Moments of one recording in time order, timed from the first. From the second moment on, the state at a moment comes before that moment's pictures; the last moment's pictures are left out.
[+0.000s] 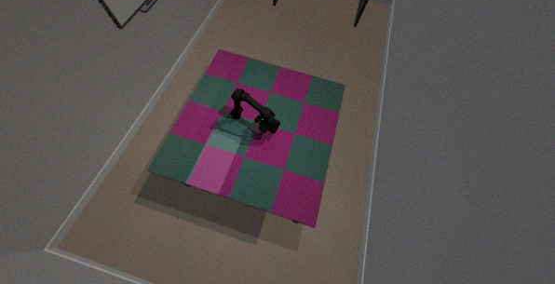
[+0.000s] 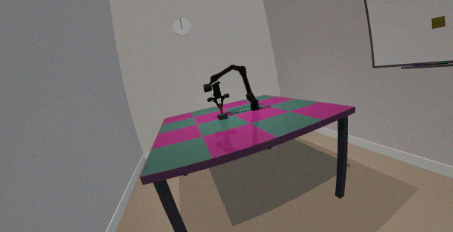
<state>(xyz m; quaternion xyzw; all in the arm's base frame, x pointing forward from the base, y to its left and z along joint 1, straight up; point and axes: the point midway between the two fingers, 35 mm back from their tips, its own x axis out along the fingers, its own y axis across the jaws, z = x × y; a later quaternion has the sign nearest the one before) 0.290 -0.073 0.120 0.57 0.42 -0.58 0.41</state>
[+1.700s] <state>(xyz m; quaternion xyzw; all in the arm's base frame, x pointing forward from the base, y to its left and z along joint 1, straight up) 0.310 0.016 0.139 0.54 0.46 -0.56 0.42</state>
